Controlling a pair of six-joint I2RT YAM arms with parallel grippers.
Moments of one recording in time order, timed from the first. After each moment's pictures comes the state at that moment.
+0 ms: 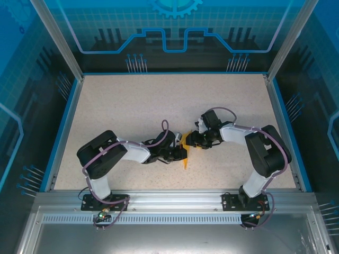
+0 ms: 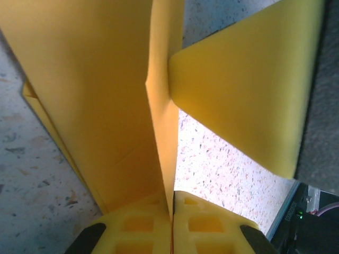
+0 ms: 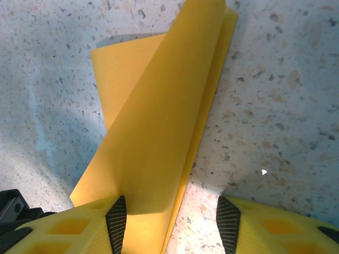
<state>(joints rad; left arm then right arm) -0.80 1.81 0.72 0.34 0.38 -0.97 0.43 1.71 0.86 -0.34 -0.48 0.54</state>
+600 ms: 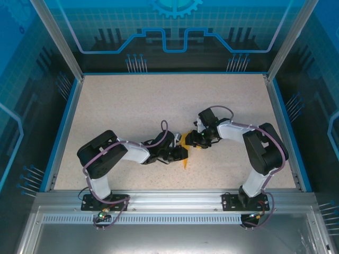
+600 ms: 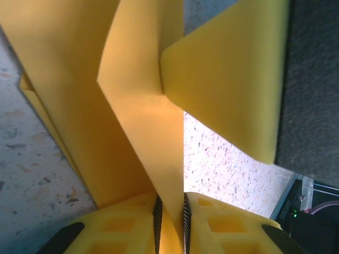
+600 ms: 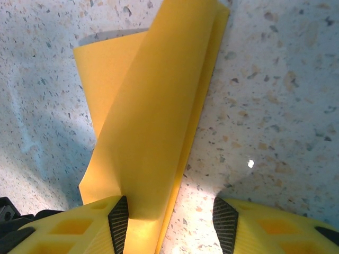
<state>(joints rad) -0.80 1.81 0.70 0.38 0.39 -0.98 0.44 1.74 0.92 -0.43 -0.44 0.54</state>
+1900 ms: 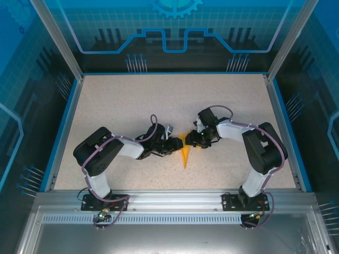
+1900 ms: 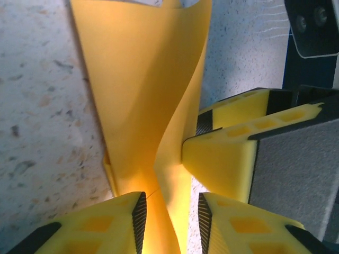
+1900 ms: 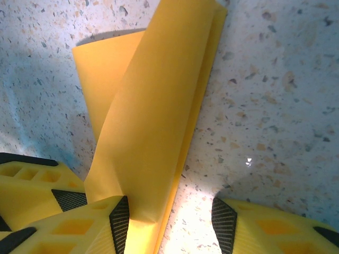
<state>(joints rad) -0.66 1.80 0.68 0.48 0.48 -1.08 0.45 1.75 0.94 -0.45 -0.44 0.54</state>
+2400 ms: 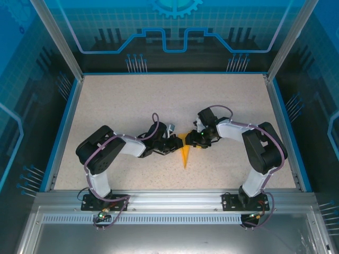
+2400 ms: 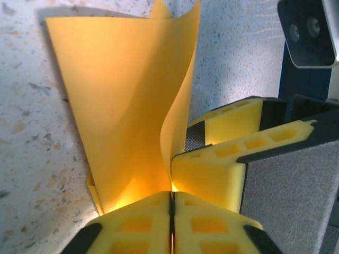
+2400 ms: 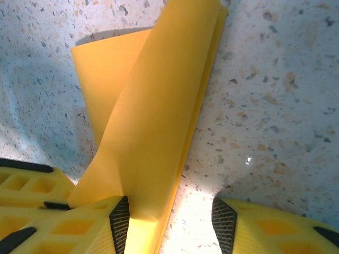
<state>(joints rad) -0.66 1.83 0.72 0.47 0.49 -1.08 0.45 1.75 0.94 -0.46 -0.44 0.53</state>
